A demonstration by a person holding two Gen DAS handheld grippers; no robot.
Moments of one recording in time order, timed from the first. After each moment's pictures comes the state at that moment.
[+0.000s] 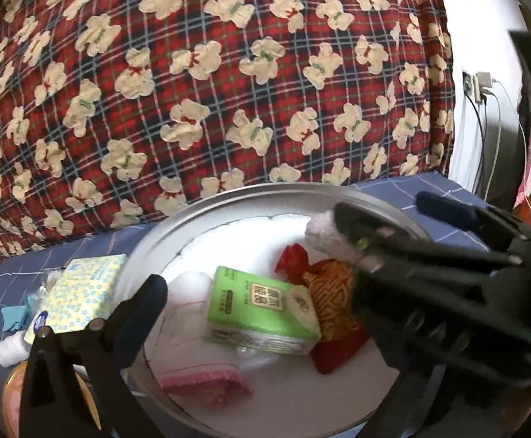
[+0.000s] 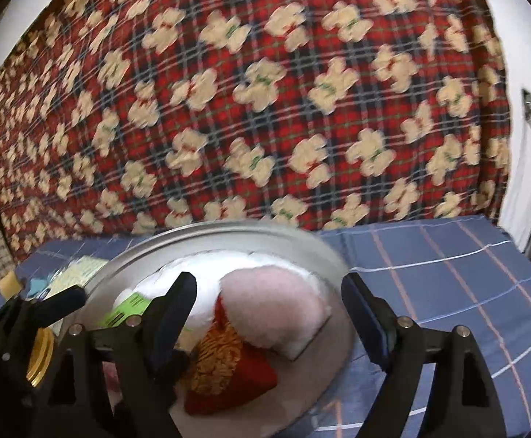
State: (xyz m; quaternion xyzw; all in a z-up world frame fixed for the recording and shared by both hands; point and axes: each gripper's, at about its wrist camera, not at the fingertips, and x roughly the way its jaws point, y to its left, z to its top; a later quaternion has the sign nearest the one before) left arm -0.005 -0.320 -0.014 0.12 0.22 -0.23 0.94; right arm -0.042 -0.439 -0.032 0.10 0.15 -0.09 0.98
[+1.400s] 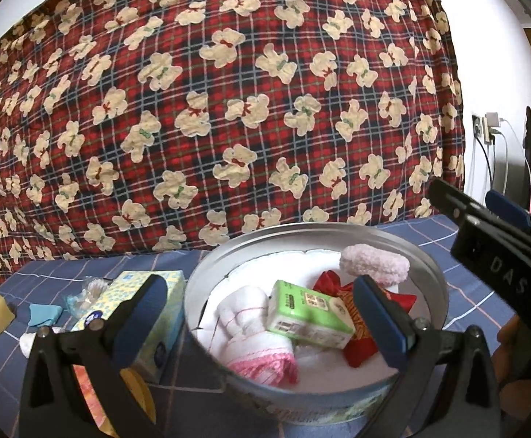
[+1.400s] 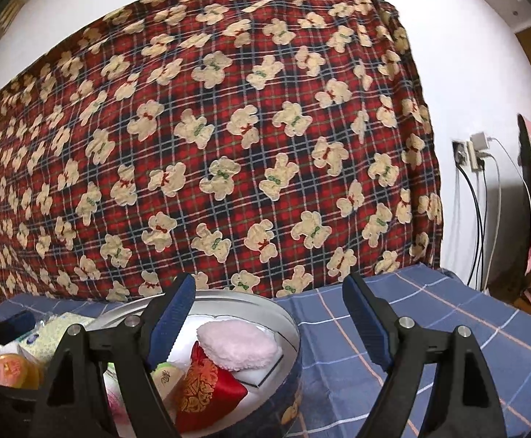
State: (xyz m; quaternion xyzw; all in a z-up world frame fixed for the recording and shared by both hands) left arm -0.034 -0.269 0.000 0.08 0.13 -0.19 0.97; right arm -0.109 -0.422 -0.019 0.10 -0.01 -0.20 0.98
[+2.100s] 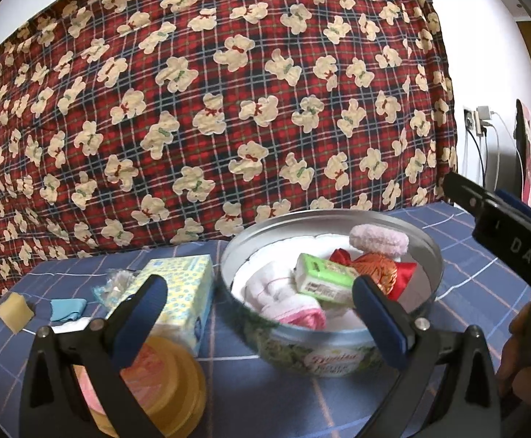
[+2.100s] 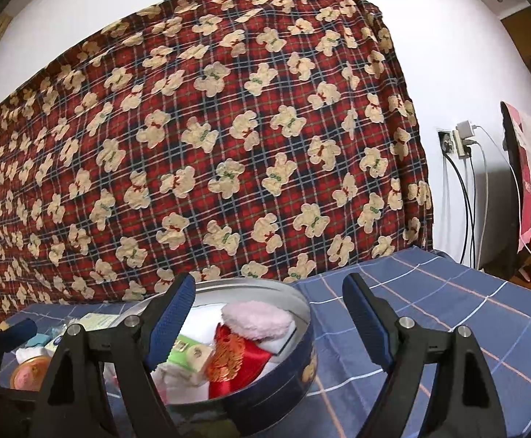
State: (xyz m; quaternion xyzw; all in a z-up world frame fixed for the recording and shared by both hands) left arm -0.059 -0.227 -0.001 0.09 0.13 -0.20 0.97; right arm -0.142 -0.385 -0.022 0.12 0.00 -0.20 0.97
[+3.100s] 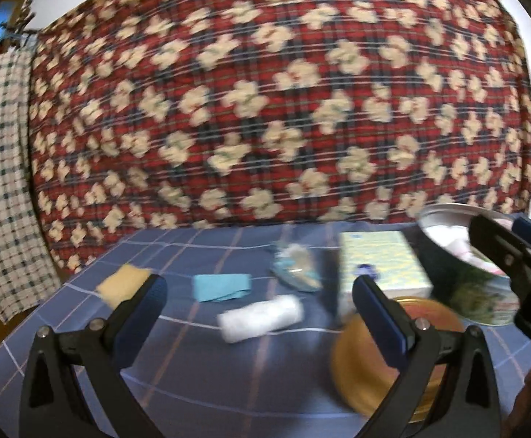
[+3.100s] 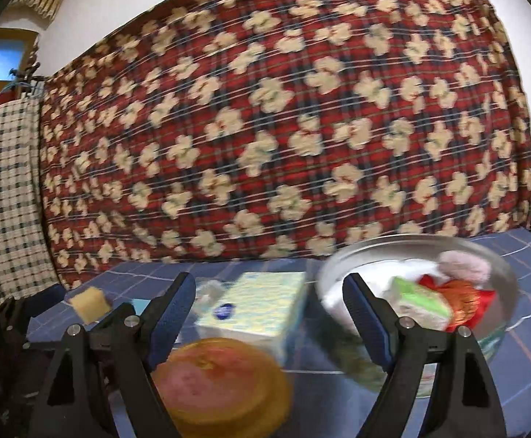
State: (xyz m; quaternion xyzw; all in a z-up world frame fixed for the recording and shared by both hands) left arm -0.015 -0.042 0.002 0.06 0.14 -0.07 0.99; right arm -0.068 -0.190 -0.015 0.09 0.05 -0.04 0.99
